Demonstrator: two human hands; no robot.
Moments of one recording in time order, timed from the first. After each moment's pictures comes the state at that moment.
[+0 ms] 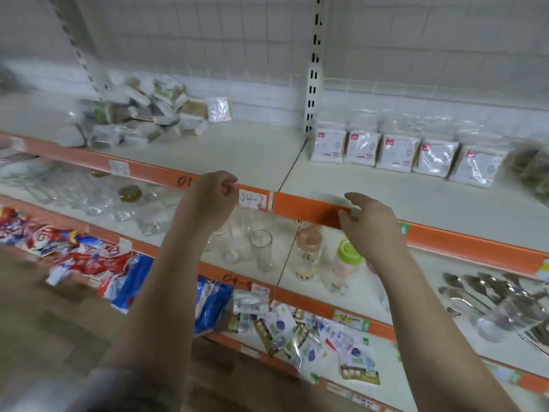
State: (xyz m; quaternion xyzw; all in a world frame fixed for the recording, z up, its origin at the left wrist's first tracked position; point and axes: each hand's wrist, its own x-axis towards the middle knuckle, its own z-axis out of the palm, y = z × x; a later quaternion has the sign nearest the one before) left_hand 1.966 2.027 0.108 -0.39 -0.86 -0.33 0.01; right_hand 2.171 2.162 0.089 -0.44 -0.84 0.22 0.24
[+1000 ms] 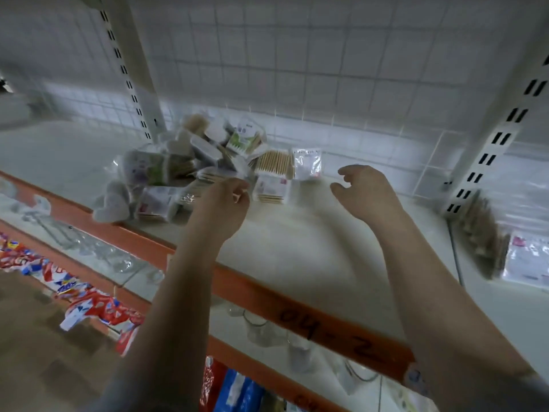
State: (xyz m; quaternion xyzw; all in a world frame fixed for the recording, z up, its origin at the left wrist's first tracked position) left_hand 1.651 2.082 0.117 -0.34 -0.89 -0.31 0.02; right_hand 1.790 2.260 0.126 -0.38 -0.87 0.24 0.21
